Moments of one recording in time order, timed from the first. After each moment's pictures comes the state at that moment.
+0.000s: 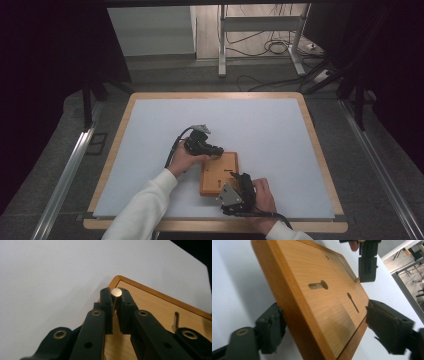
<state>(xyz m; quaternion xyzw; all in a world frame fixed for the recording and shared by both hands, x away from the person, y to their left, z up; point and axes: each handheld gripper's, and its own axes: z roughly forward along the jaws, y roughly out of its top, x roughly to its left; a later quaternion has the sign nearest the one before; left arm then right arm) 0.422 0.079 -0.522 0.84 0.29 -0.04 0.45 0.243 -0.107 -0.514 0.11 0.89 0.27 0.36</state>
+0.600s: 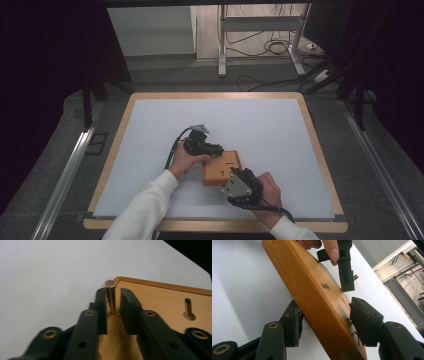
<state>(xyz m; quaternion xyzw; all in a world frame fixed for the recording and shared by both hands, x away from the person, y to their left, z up) 0.422 0.083 -0.524 0.83 0.31 -0.03 0.46 0.253 -0.119 -0.485 0.12 0.87 0.31 0.35</state>
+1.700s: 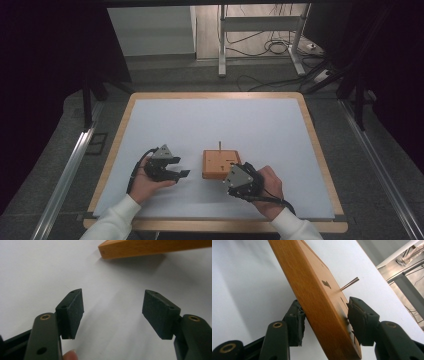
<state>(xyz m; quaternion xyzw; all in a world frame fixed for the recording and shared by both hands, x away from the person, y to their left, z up) 0.325 0.177 -0.526 0.85 0.33 0.09 0.41 0.268 -0.120 -0.465 0.13 0.89 0.30 0.32</state>
